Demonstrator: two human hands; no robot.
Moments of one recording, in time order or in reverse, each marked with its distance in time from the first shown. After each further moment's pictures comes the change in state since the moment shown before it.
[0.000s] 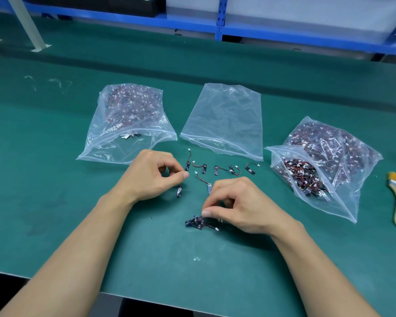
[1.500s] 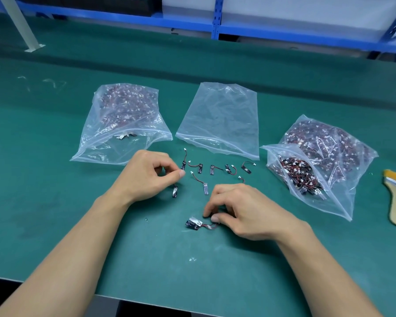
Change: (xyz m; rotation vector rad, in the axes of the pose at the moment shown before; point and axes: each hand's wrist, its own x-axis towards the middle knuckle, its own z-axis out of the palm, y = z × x) left_hand 0.000 -0.002 0.002 -0.034 0.000 -0.028; right_hand -0.011 -0.004 -0.010 -0.262 -0.189 0.092
